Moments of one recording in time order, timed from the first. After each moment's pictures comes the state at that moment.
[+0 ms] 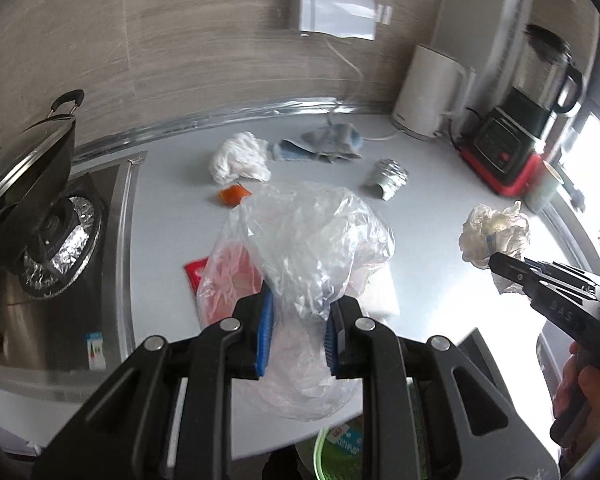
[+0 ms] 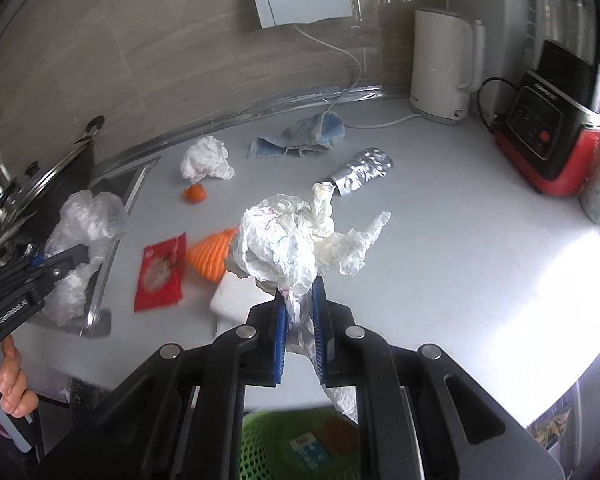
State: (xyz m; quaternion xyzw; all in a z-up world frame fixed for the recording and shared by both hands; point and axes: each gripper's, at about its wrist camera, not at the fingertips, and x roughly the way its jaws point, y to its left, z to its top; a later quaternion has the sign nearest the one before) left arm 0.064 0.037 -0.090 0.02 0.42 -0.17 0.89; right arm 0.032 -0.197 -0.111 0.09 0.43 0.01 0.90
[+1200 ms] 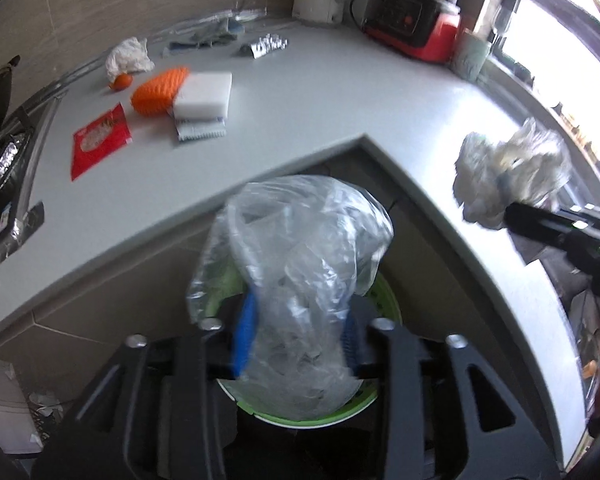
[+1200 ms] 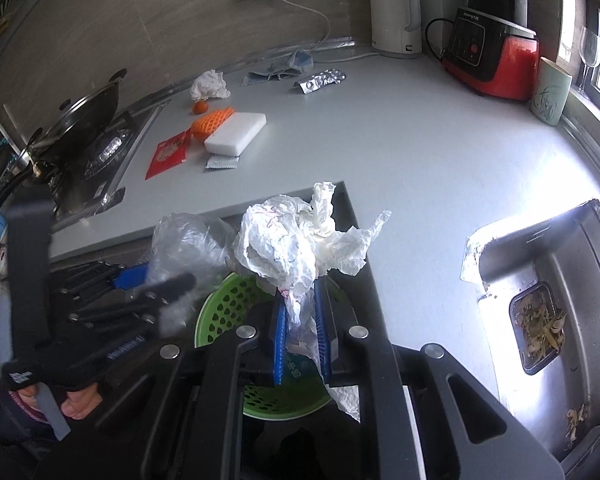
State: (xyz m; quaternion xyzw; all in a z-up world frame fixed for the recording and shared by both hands) left arm -0.109 -0.065 -0.196 0.09 0.49 -0.24 0.83; right arm -0.166 -0.230 -0.151 0.10 0.46 0.02 0.88
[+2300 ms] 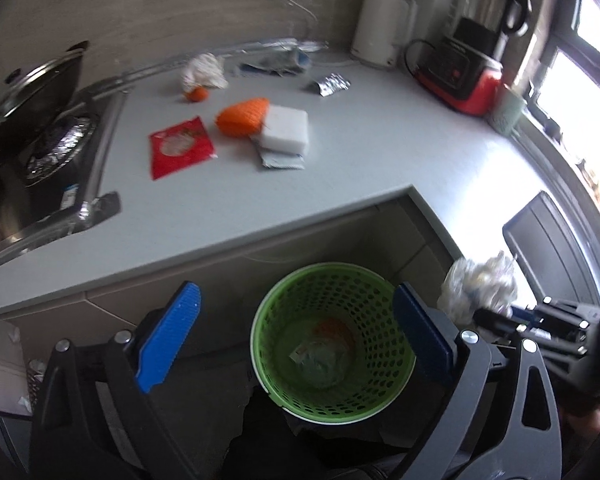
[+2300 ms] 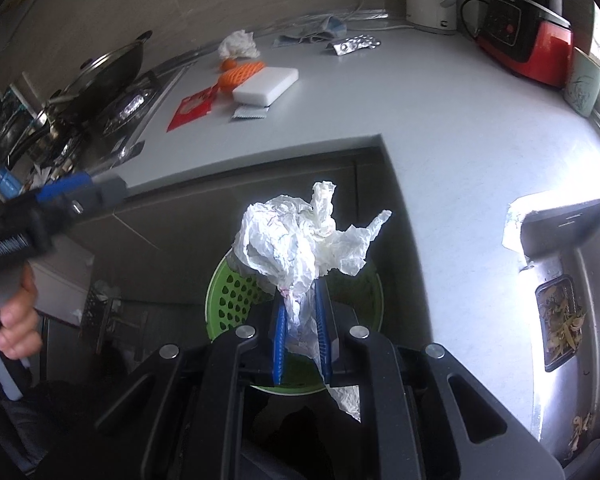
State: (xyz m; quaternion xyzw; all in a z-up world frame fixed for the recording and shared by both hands) left arm -0.113 -0.005 -0.137 0.03 0.46 -0.16 0.87; right arm -0.176 -0.212 -0.182 0.08 0.50 0.08 0.86
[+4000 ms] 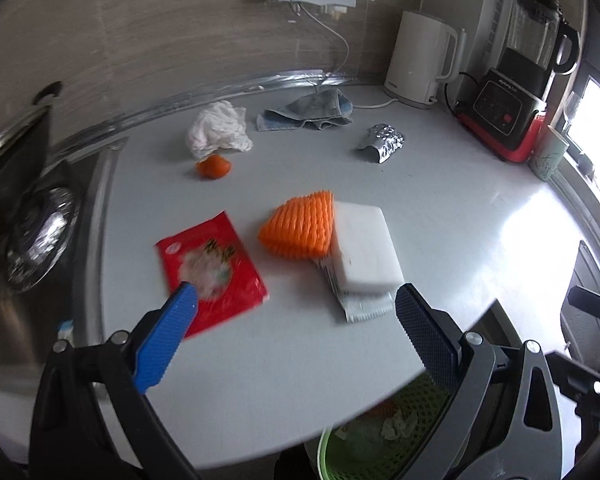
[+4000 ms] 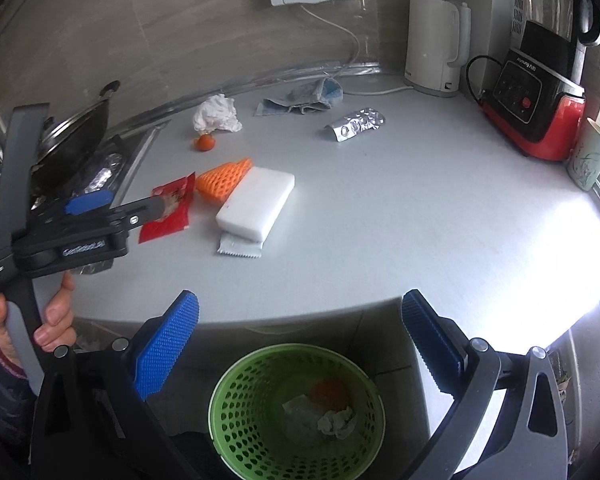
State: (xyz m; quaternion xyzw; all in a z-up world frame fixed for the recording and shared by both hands) left arm 0.080 0.010 -0.145 0.05 0.44 -0.17 0.88; right arm -0.033 -0.184 -0.137 0.07 0.45 0.02 0.89
